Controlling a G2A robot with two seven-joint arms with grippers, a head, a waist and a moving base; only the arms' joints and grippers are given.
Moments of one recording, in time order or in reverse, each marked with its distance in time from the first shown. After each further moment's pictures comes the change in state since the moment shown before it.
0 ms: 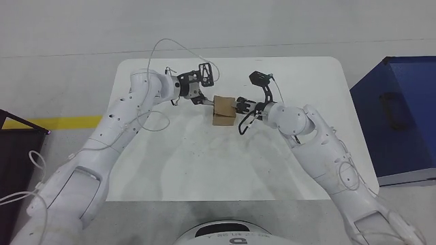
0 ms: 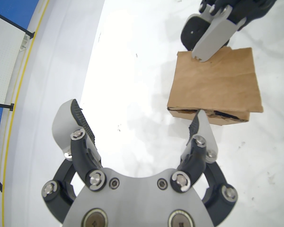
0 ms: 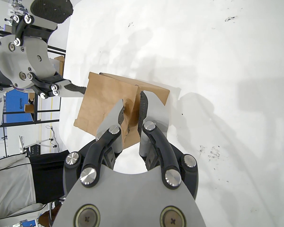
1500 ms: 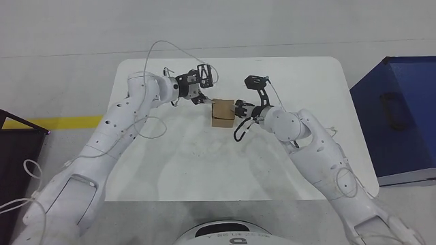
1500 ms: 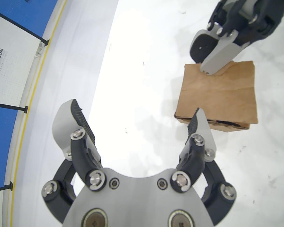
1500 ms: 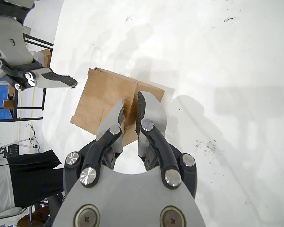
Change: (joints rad) left arm 0.060 0.031 -0.038 -0.114 0.042 0.032 0.001; right arm -0.028 0.001 -0.024 -0.059 -0.121 0.028 0.001
